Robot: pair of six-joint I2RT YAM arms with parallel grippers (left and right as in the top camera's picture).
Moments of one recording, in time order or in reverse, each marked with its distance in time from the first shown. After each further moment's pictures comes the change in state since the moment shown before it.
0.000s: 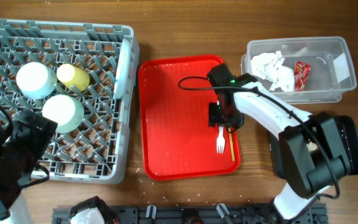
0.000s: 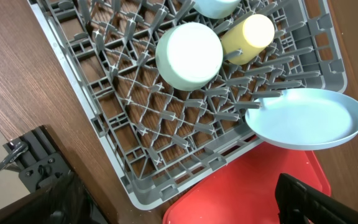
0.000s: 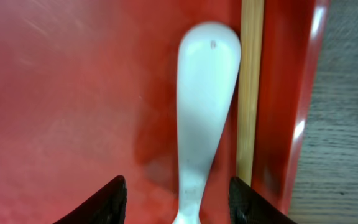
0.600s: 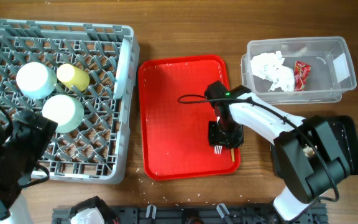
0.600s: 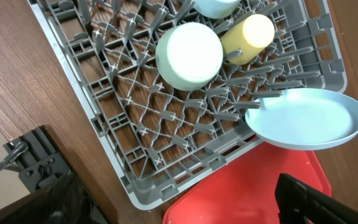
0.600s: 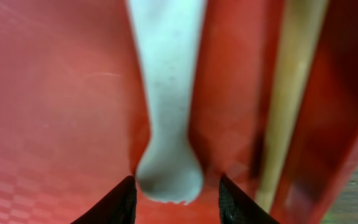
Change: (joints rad) left arm 0.000 0.000 0.000 0.000 0.000 0.000; right arm 0.060 -0.020 -0.106 -0.084 -0.106 0.101
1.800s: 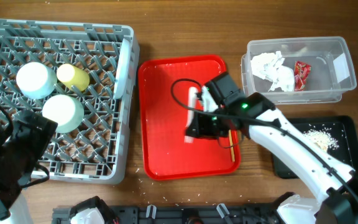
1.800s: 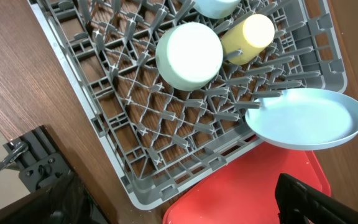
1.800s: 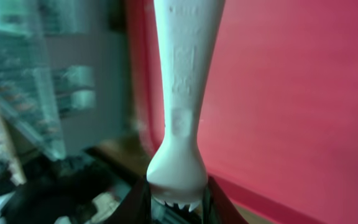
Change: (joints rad) left arm 0.000 0.000 0.000 0.000 0.000 0.000; right arm 0.092 -0.341 0.023 0.212 -0.342 0.022
